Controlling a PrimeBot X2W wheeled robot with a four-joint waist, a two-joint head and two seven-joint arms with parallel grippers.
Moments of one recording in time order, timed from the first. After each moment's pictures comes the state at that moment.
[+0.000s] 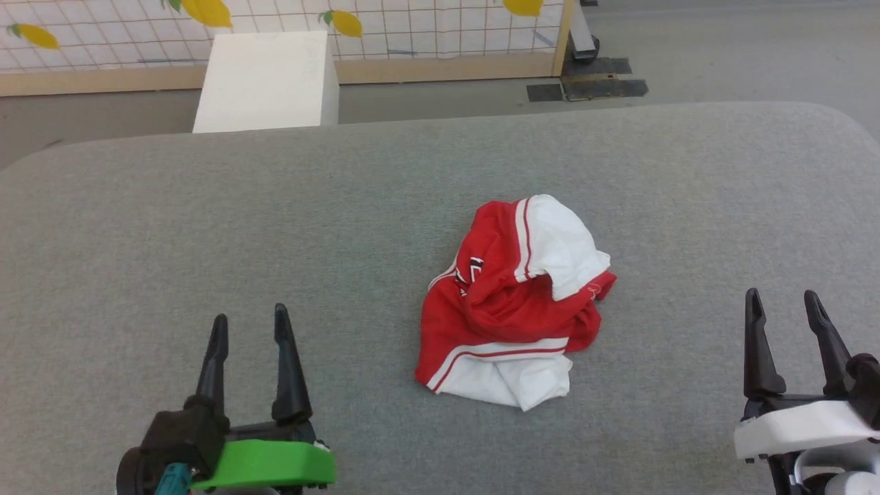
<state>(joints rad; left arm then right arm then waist) 0.10 0.19 -0.26 -0.22 -0.35 0.33 -0.26 0.02 -0.05 -0.18 0.02 0.11 0.13 -0.19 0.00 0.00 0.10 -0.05</state>
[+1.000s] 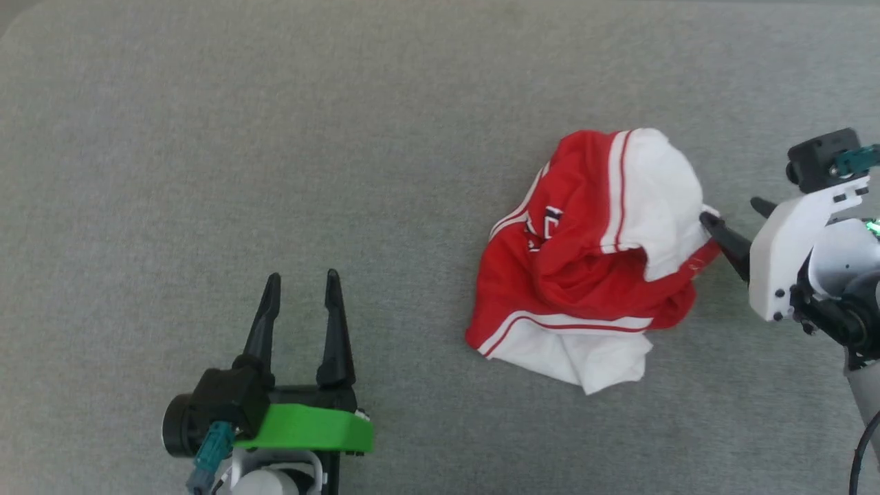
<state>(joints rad) -0.01 0.06 -0.23 -0.11 -0.25 0.15 -0.26 -0.48 -0.43 0.16 0.18 0.45 0.13 0.66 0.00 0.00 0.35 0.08</state>
